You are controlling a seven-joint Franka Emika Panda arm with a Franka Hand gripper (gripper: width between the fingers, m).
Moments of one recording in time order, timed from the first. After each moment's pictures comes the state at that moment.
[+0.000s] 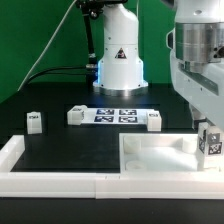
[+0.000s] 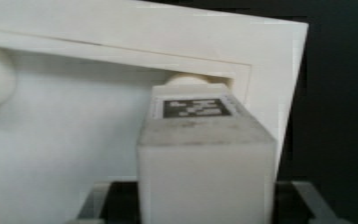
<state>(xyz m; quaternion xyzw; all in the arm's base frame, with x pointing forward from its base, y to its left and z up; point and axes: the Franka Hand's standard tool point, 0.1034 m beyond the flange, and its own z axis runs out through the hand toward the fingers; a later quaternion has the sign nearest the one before) 0.634 0.109 0.082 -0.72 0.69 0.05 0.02</state>
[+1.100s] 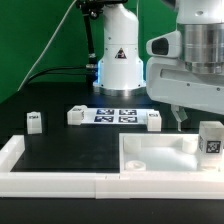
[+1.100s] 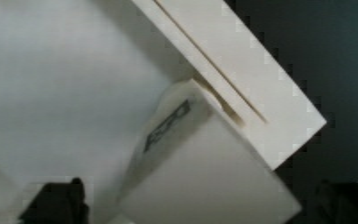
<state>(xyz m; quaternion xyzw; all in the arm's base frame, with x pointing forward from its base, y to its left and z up) 0.634 0.115 0.081 -0.94 0.34 0.03 0.04</state>
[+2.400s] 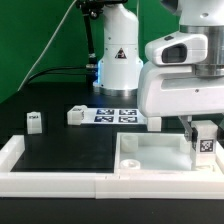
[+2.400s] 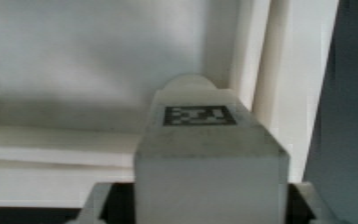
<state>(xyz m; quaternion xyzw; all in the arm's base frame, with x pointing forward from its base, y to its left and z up) 0.634 0.110 0.077 -1.00 -0.02 0.01 0.02</state>
